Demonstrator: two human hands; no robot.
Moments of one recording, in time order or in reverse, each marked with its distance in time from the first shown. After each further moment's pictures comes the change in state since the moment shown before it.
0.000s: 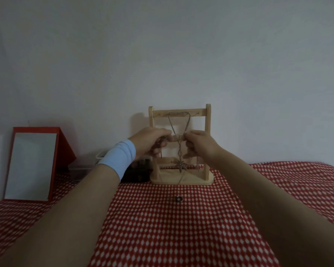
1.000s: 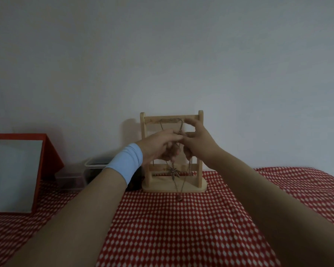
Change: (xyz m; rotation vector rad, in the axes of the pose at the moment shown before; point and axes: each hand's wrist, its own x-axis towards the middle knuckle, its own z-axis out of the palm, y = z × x) left_hand 0.016 0.016 0.031 -0.009 -0.225 0.126; right_hand 0.009 -0.010 -0.018 -0.082 0.070 -0.171
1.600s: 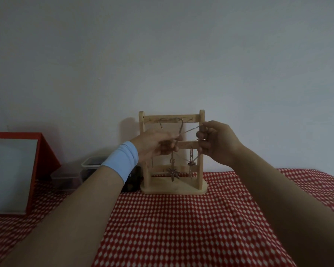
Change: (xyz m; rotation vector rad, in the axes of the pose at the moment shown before) left_hand 0.018 -0.010 -0.017 -0.141 0.104 -0.007; right_hand 0.012 0.009 -0.048 0.572 -0.107 0.256
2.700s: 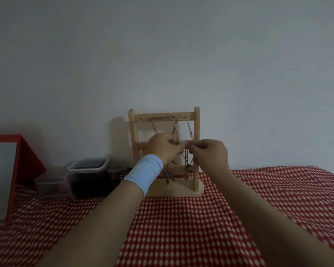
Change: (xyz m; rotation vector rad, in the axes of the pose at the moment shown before) left_hand 0.043 -0.035 0.046 0.517 0.441 0.077; right_hand 0.013 0.061 -0.006 -0.780 0.609 -0.316
